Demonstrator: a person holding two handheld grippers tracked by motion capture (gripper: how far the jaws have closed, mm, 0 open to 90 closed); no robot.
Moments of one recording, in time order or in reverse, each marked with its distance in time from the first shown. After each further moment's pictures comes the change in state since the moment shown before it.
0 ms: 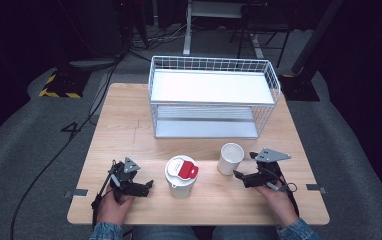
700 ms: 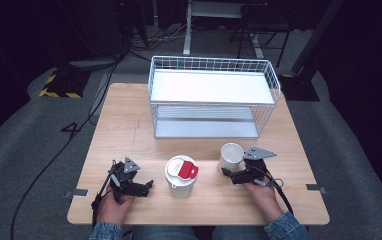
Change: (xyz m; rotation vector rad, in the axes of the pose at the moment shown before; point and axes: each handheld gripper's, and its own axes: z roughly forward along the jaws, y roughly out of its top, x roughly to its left) left arm 0.000 0.000 0.000 0.000 0.001 0.001; right arm 0.005 -0.002 0.041 -0.047 0.068 0.023
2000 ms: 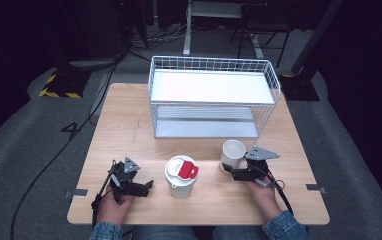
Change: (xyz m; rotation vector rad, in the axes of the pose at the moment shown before) left arm 0.000 0.000 0.000 0.000 -0.001 0.000; right arm -0.001 0.002 -0.005 -0.063 -0.025 -0.017
